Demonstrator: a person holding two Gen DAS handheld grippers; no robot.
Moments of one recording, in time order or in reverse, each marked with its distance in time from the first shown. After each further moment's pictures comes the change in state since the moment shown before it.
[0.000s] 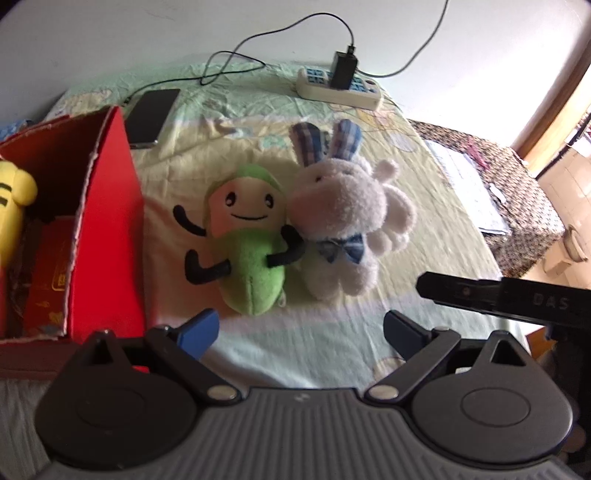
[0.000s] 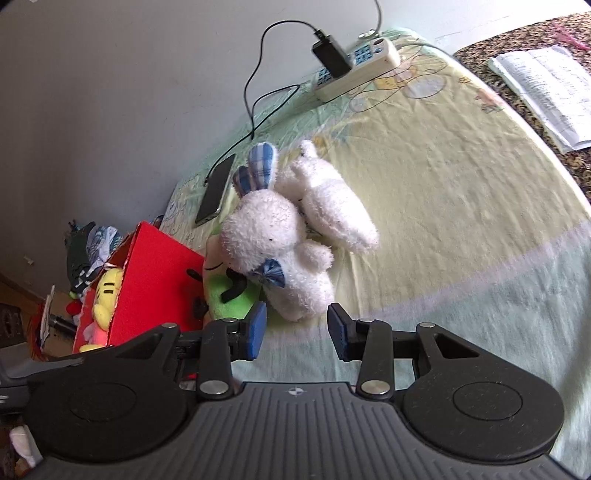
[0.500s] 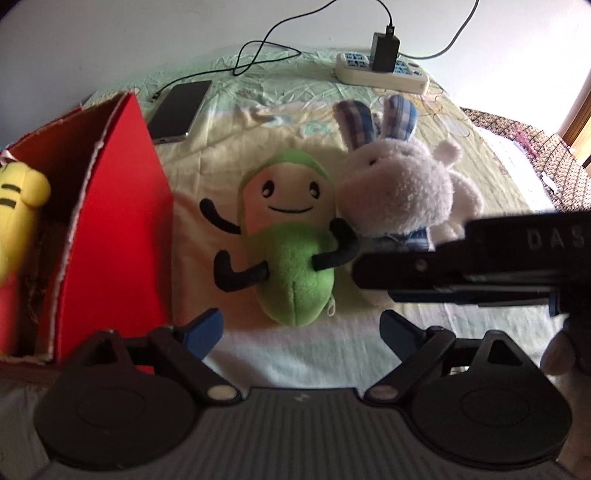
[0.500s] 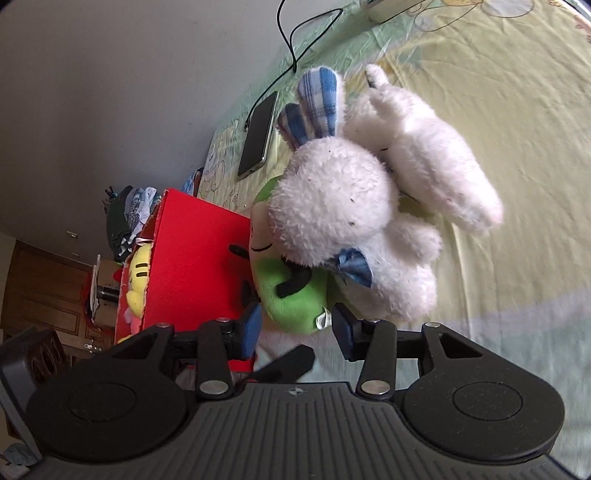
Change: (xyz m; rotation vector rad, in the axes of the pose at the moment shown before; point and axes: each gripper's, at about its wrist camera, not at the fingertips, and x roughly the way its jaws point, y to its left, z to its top) left arm 0.040 -0.001 0.001 0.024 0.022 0.168; right arm 0.083 0.019 0.022 0.058 0.233 0.174
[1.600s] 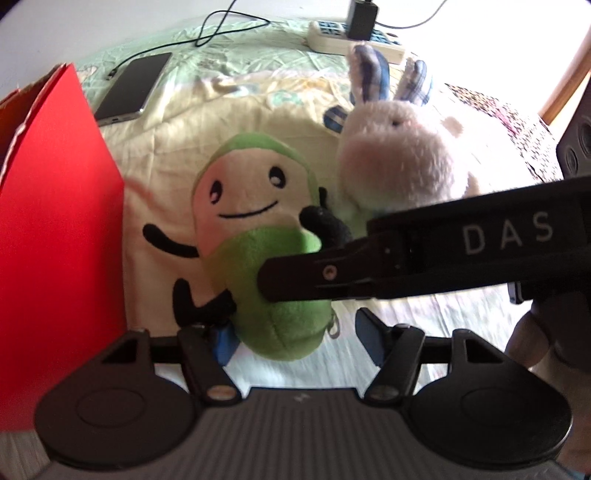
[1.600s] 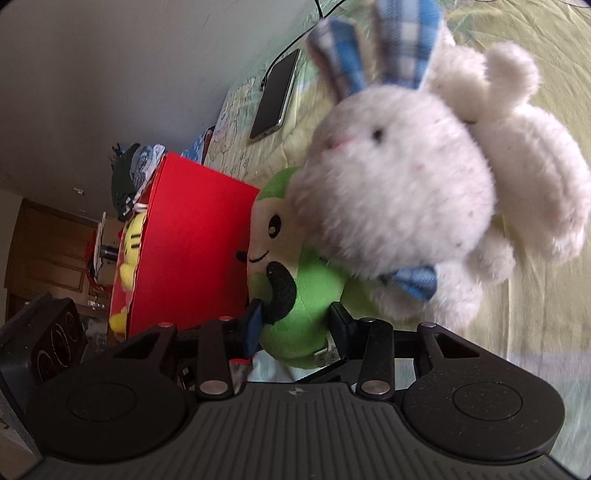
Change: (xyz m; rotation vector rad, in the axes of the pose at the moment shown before) left arm 0.029 -0.004 0.004 0.037 0.080 -0.119; right arm 0.012 -0.004 0.005 -0.077 0.153 0.040
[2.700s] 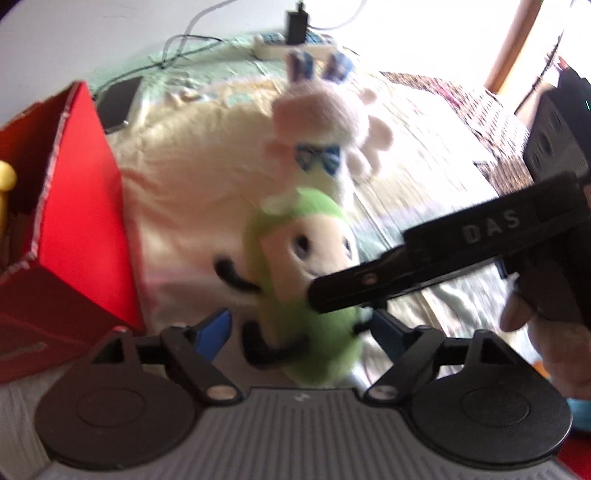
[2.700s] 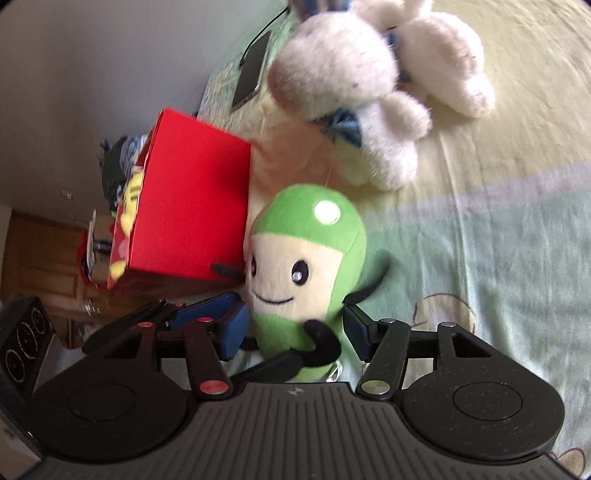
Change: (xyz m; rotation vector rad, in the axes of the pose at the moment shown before) left arm -0.059 -0.007 -0.057 0.128 -0.055 -0.057; right arm -0.022 -0.006 -0.062 0.110 -0.010 -0.040
